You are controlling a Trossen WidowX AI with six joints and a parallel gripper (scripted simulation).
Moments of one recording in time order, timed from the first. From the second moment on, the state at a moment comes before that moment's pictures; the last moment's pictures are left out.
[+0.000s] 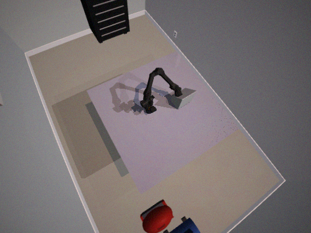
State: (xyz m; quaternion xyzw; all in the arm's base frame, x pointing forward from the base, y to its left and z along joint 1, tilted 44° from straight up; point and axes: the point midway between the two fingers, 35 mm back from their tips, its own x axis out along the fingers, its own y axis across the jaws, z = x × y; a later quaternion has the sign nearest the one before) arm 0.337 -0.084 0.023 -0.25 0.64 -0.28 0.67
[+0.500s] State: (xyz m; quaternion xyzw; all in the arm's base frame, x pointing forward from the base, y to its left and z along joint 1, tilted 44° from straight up) arm 0.338 -0.084 0.023 -0.31 0.67 -0.22 0.64
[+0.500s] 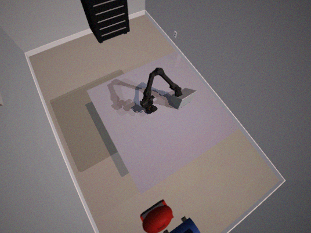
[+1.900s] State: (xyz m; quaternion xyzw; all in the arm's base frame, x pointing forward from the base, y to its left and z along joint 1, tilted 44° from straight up) arm 0.337 -0.085 0.022 -0.38 0.68 -0.14 0.61
